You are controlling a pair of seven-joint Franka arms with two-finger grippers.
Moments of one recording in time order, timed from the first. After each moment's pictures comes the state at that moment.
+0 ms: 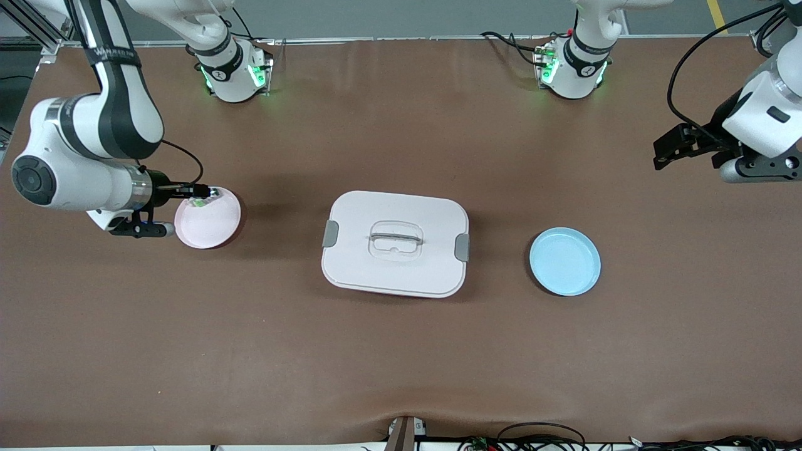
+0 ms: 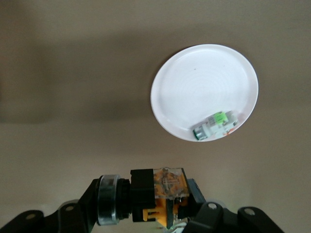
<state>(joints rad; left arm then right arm) -0.06 0.04 -0.09 -1.49 0.01 1.50 -0.15 0.10 0.14 -0.03 -1.93 0.14 1.69 0.13</state>
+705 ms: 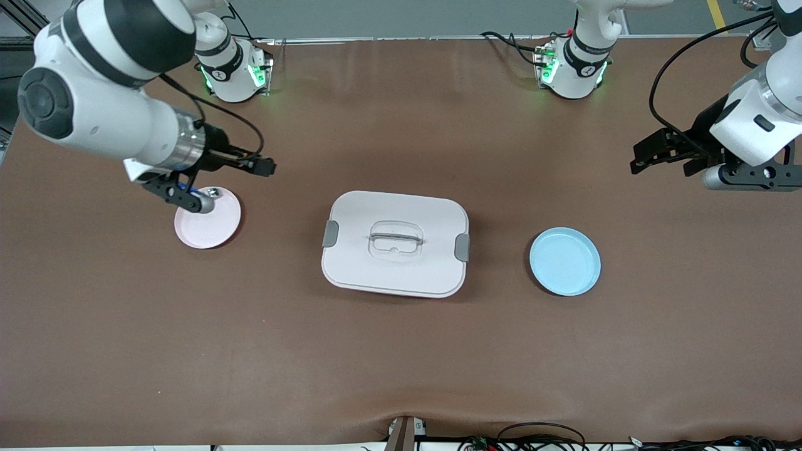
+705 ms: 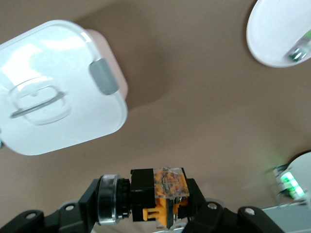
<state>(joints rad) -0.06 0.06 -0.09 -1.49 -0.13 1.54 -0.15 0.36 0.16 -0.03 -1.56 0.39 1.51 0.82</state>
